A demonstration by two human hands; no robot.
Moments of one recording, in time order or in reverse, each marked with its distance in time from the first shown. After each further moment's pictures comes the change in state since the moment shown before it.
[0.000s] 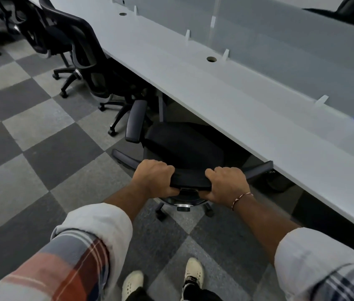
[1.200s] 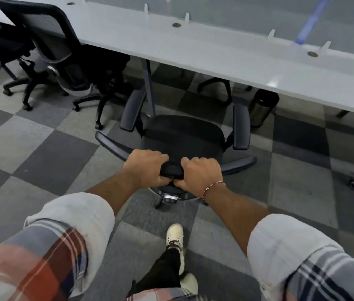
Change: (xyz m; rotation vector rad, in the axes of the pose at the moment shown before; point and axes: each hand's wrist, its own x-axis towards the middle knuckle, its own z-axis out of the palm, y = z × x) left_hand -0.276 -0.137 0.035 0.020 0.020 0.400; right_hand -0.072 -0.396 -0.092 0.120 -0.192 0.466
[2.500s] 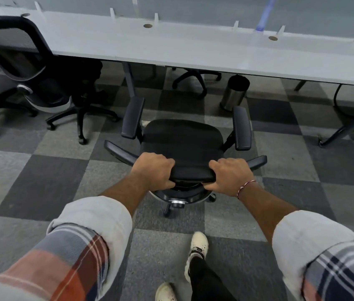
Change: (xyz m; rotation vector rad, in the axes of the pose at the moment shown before) left_hand -0.060 -0.085 0.003 0.101 -0.049 0.275; right_hand -0.041 -0.077 -0.002 -0.136 -0.061 0.214
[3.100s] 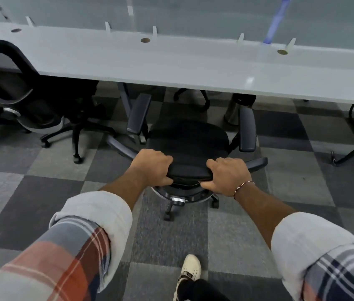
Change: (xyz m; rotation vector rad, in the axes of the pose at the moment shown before) left_hand 0.169 -0.088 -0.016 0.025 -0.030 -0.009; right_hand 0.163 0.080 0.006 -0.020 0.004 0.028
